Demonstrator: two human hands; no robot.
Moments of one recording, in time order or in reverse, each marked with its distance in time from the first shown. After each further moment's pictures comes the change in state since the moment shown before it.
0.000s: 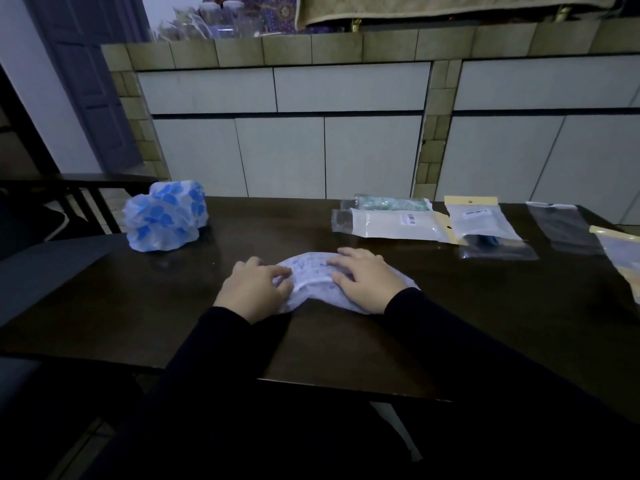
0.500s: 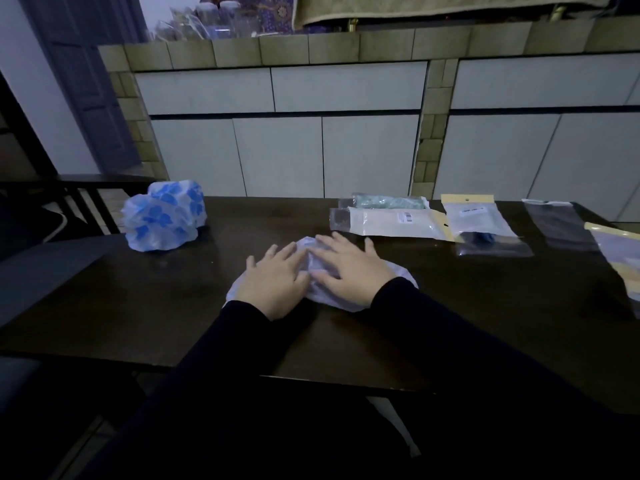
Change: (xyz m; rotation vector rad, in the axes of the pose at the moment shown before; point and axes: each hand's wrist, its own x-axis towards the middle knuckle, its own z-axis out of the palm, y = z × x) left_hand -0.001 0.029 -0.002 0.174 -0.062 0.179; right_hand 0.002 -0.017 -0.010 -0.191 -0.042 -0.139
